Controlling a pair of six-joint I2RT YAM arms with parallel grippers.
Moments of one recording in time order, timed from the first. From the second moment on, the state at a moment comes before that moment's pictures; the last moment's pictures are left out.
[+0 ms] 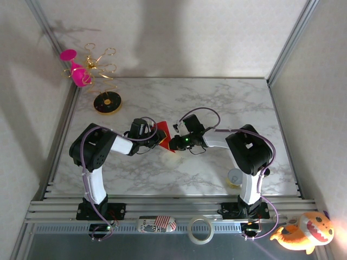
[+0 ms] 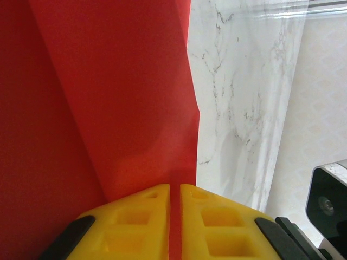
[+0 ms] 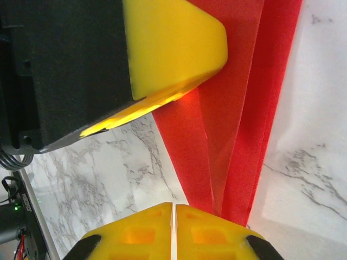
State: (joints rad) left arm -0.41 1.93 0.74 0.56 0.50 -1.11; right arm 0.64 1.90 1.00 -0.05 -0.62 0.48
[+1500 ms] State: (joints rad) left arm -0.41 1.93 0.79 0.44 0.49 -1.09; right arm 0.65 1.82 0.91 -0.18 -0.56 0.40
